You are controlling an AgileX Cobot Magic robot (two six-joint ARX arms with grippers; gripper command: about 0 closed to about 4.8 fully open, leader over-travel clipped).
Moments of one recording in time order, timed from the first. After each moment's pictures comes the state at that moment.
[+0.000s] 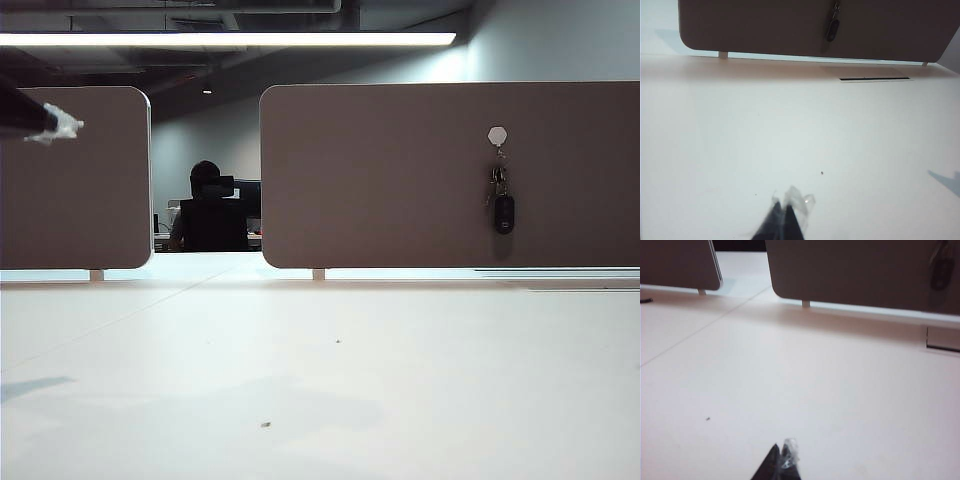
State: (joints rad) left arm -0.59 0.28 0.13 0.05 0.00 -0.21; right arm 0.19 0.25 0.20 -0.07 -0.25 0.03
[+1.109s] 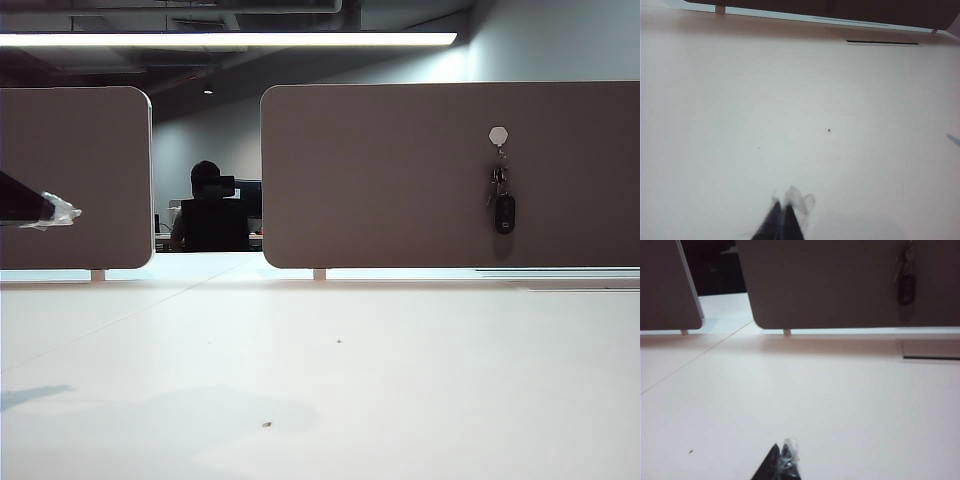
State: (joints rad) left arm -0.59 0.28 0.02 0.06 0.02 -0.22; right arm 0.28 0.00 0.01 0.03 -0.05 0.13
